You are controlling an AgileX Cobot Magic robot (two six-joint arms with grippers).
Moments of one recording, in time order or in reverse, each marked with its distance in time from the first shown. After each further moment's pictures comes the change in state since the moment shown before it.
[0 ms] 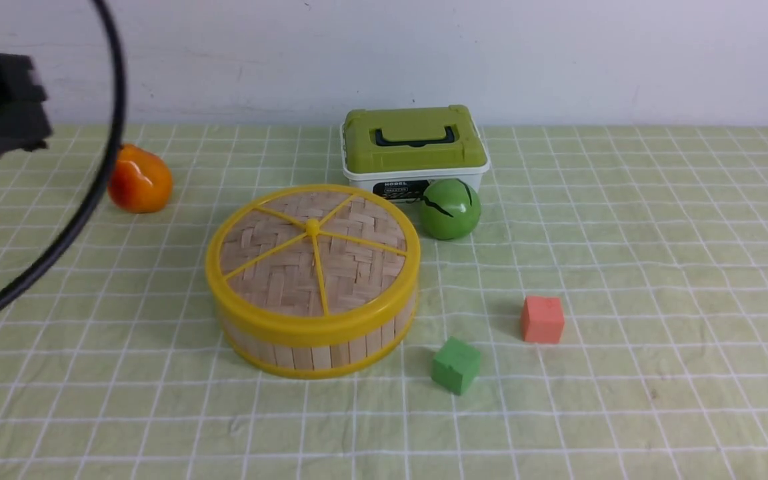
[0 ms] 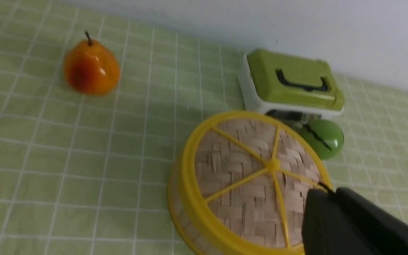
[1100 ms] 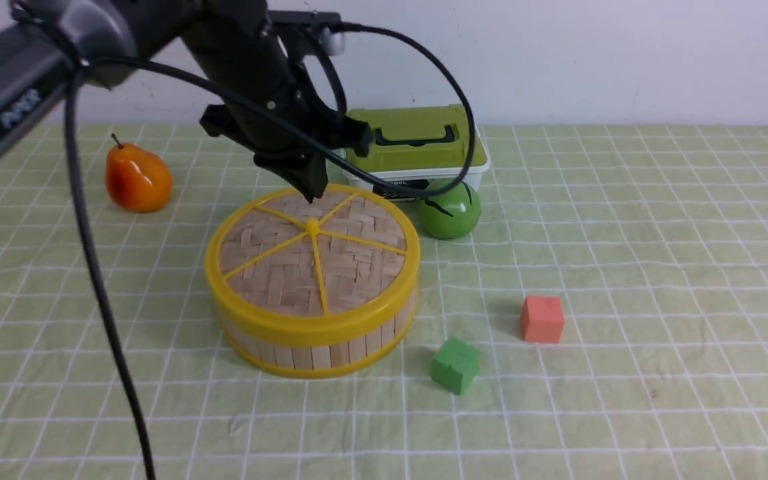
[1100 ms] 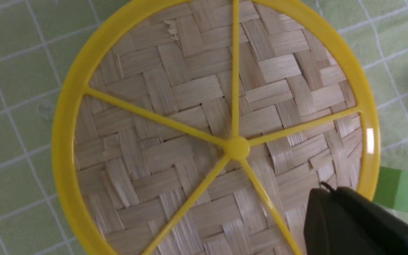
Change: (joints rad) right arm 0.000 0.000 0.000 0.000 0.000 0.000; left arm -0.242 0.989 -0.968 0.127 0.596 0.154
